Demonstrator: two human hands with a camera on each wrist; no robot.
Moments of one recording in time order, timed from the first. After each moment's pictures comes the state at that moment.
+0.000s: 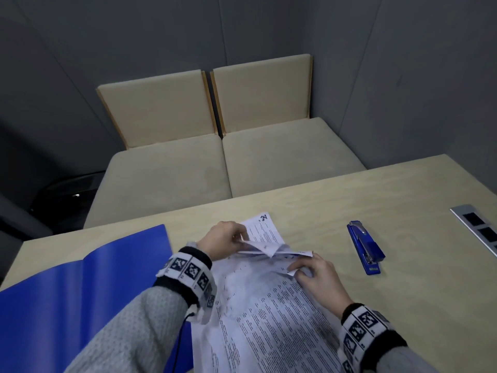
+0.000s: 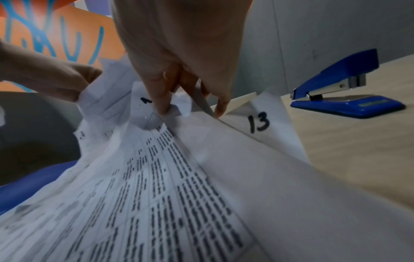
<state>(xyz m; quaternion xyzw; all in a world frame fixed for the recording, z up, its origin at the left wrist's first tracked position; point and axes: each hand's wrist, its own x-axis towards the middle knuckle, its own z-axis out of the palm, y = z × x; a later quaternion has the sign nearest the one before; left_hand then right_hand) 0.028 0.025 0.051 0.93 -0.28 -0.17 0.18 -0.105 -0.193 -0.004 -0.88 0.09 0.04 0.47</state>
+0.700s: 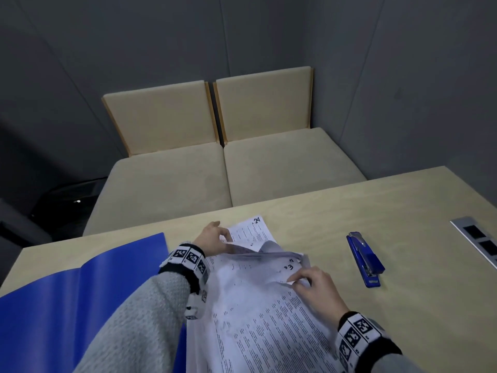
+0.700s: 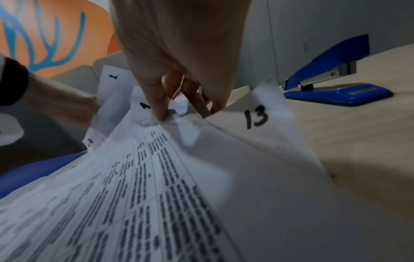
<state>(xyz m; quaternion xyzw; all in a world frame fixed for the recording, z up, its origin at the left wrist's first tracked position) 0.067 0.046 0.015 0.93 -0.11 -0.25 0.24 -0.100 -0.195 -0.010 -0.86 0.10 0.06 0.50</state>
